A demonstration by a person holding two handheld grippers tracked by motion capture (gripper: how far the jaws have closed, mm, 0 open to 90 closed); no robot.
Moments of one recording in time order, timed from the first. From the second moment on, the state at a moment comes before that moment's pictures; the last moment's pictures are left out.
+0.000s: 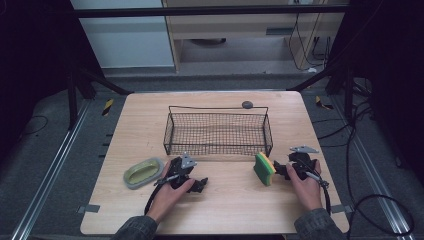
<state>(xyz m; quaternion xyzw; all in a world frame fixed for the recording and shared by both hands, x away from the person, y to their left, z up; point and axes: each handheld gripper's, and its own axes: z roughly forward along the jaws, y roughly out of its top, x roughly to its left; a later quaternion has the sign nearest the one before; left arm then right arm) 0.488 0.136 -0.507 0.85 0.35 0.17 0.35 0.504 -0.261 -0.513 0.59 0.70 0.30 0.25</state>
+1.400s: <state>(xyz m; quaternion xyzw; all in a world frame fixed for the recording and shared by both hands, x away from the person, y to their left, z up) 0.513 0.258 -0.380 0.94 0.27 0.16 0.11 0.496 -0.262 -0.512 0.58 0.72 0.30 0.25</state>
